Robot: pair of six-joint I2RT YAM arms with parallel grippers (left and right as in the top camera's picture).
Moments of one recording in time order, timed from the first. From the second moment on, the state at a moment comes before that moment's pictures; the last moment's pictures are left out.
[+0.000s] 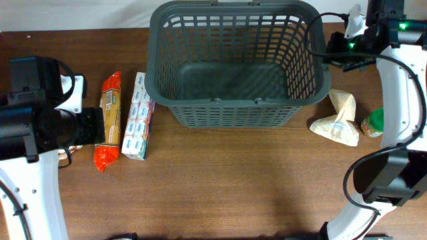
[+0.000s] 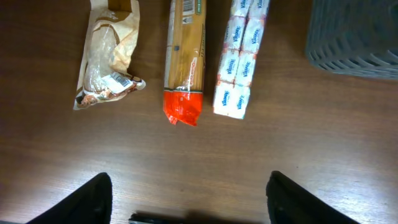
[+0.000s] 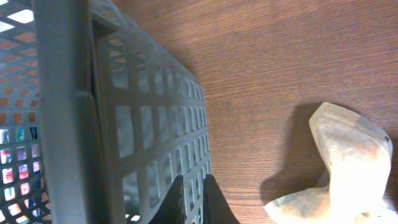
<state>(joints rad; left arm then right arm) 0.13 1.38 1.84 -1.63 -0.07 0.06 -0.15 1.96 2.06 -1.22 -0.31 0.14</state>
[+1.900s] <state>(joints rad) -0.01 2.36 2.04 -1.48 -0.03 0.27 -0.50 1.96 2.06 -1.26 -0.28 0.28</state>
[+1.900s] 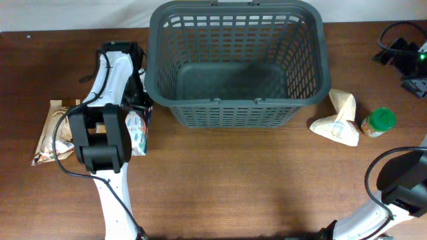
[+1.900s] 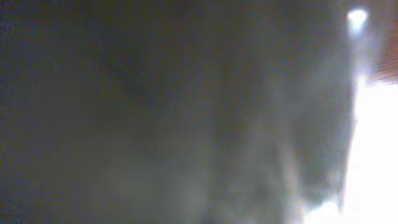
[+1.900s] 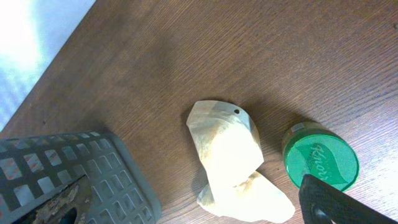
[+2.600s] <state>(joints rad) -0.16 2.15 3.12 -1.58 -0.04 0.59 -0.50 1.96 2.06 -1.26 -0.28 0.28</state>
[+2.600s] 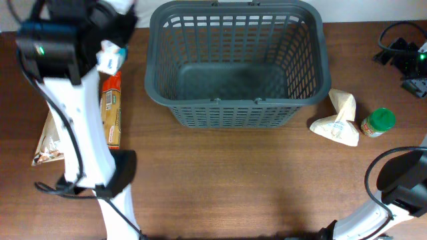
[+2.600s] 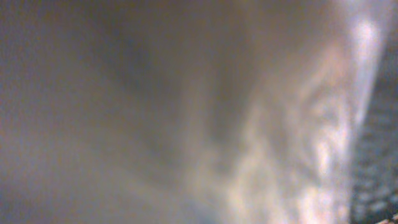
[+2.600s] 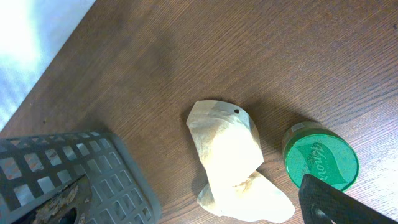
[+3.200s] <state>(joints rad) -0.54 2.44 2.58 -1.29 -0.11 1.17 -0.50 1.96 2.06 -1.26 -0.28 0.28</state>
